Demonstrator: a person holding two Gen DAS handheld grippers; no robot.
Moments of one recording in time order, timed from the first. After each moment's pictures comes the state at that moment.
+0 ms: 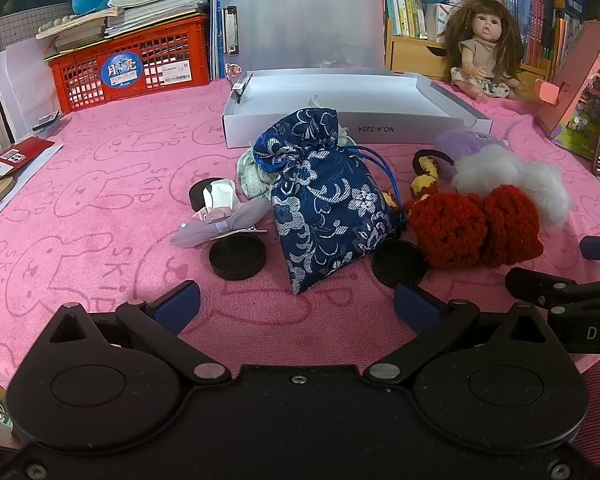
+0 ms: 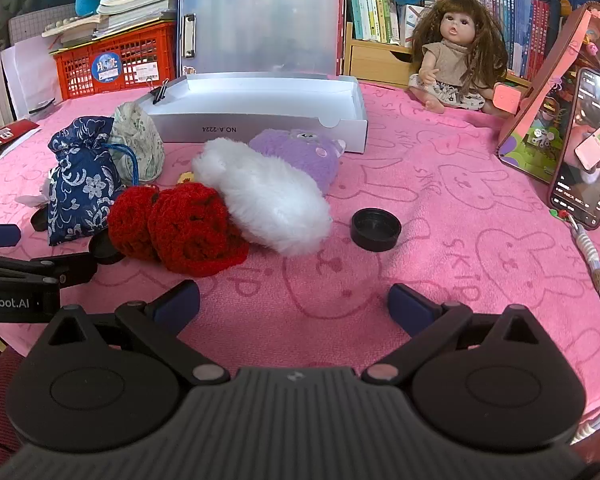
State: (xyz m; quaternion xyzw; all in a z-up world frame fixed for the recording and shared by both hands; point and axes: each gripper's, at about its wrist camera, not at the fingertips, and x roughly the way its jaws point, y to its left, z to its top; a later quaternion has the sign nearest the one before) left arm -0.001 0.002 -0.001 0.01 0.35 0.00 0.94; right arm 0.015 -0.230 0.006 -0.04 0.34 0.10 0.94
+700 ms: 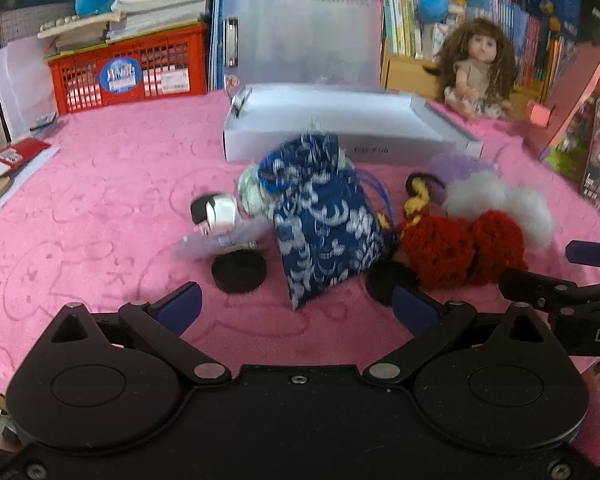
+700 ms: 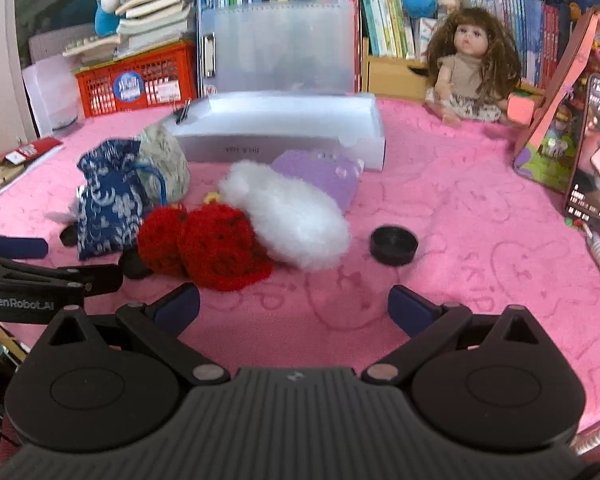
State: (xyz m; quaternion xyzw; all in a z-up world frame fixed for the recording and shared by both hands) left arm -0.008 0.011 0.012 -0.02 0.33 -0.01 0.95; right arm 0.006 -0.234 0.018 -0.02 0.30 0.13 0.94
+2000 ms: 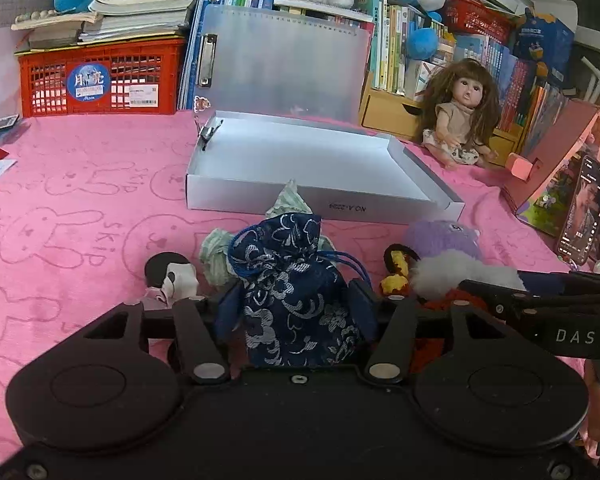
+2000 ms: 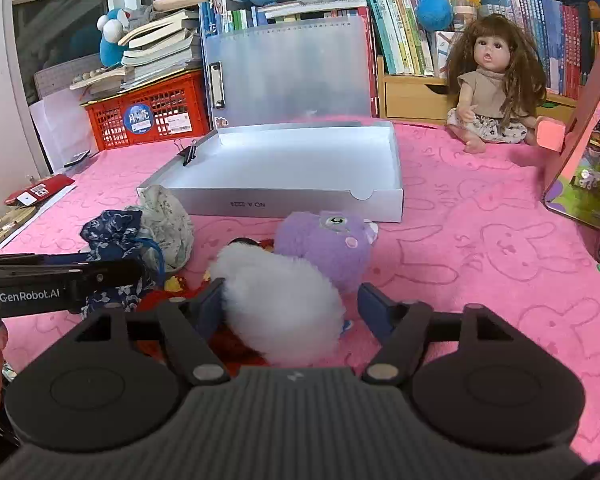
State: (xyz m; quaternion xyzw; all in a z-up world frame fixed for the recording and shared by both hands) left arm 0.043 0.018 0.021 -0.07 0.31 -0.06 0.95; right arm 0.056 -0.236 0.034 0.01 0.30 0.17 0.94
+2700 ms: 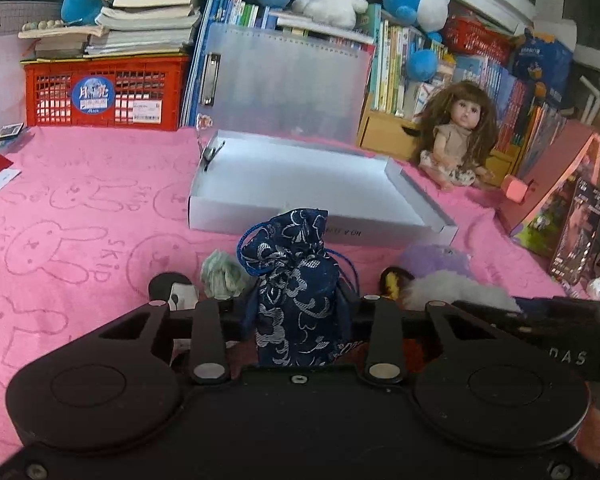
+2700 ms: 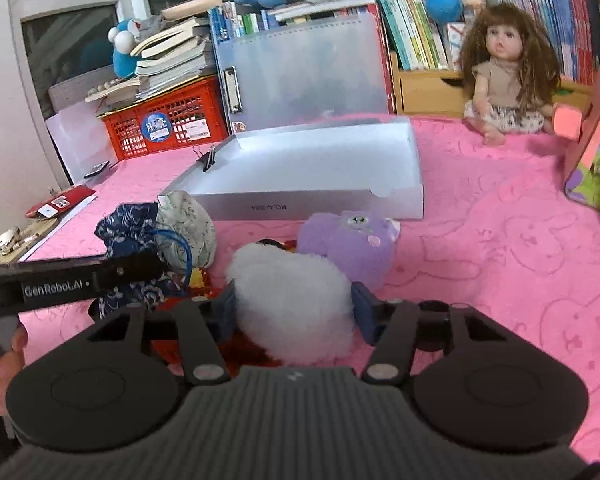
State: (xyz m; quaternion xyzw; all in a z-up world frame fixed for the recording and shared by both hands) left arm 0.036 0.021 0.038 -0.09 0.28 -0.06 0.95; right arm 0.052 -0.236 0.039 0.04 0.30 0.20 0.93
